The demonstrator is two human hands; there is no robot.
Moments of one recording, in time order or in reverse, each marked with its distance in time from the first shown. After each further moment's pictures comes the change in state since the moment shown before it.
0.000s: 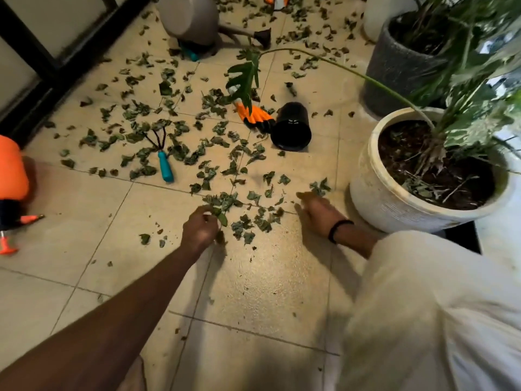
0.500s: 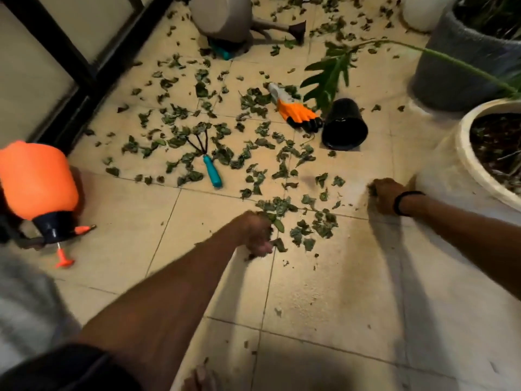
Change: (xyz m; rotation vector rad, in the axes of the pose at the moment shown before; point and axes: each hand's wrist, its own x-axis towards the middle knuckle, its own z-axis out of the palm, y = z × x) left_hand 0.055 0.017 -0.051 0.023 -0.608 -0.434; right_hand 0.067 -0.002 -0.030 -0.294 -0.165 0.387
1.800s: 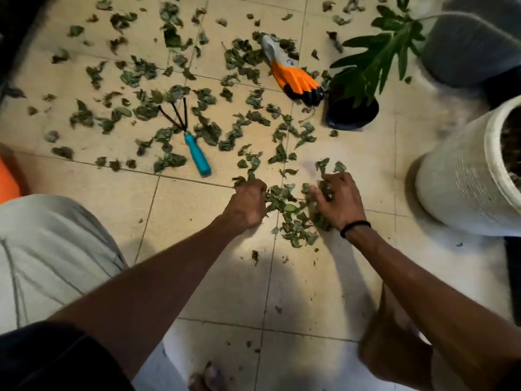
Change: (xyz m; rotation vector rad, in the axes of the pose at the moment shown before) left_hand 0.056 0.019 -0.026 0.620 0.296 0.637; right_hand -0.039 -0.124 0.048 0.479 0.389 -0.061
